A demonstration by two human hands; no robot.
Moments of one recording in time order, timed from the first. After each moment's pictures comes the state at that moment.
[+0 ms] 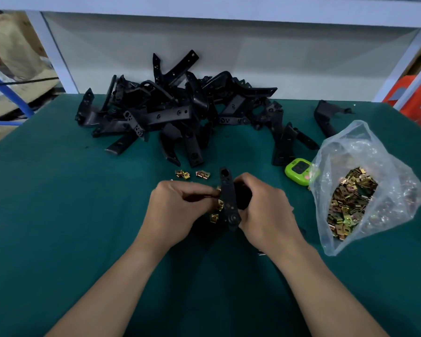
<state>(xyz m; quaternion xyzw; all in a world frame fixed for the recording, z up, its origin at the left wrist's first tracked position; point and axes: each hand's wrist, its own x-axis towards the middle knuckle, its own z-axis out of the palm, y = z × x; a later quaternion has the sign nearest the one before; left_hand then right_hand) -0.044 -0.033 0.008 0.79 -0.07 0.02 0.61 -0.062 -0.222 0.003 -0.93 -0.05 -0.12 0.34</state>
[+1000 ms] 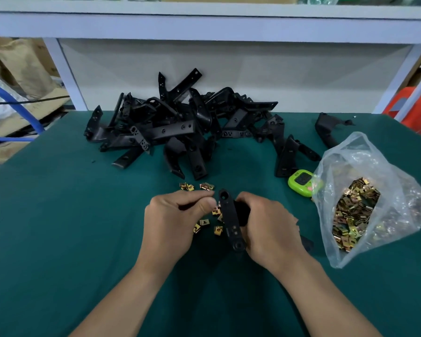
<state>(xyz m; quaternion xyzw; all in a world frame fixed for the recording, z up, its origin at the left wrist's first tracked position) -0.056 -0.030 0.011 0.78 -0.04 0.12 0.61 -0.066 -0.216 0.008 -0.96 -0.07 -0.09 0.25</state>
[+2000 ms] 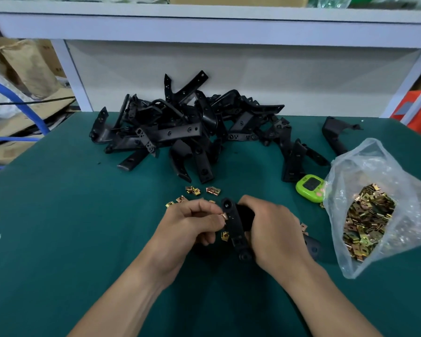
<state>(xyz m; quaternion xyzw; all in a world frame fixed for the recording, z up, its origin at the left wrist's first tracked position) -0.055 -0.022 0.019 0.66 -0.03 -0.13 0.74 -0.065 -0.204 0.020 -0.97 -0.05 -0.10 0.22</state>
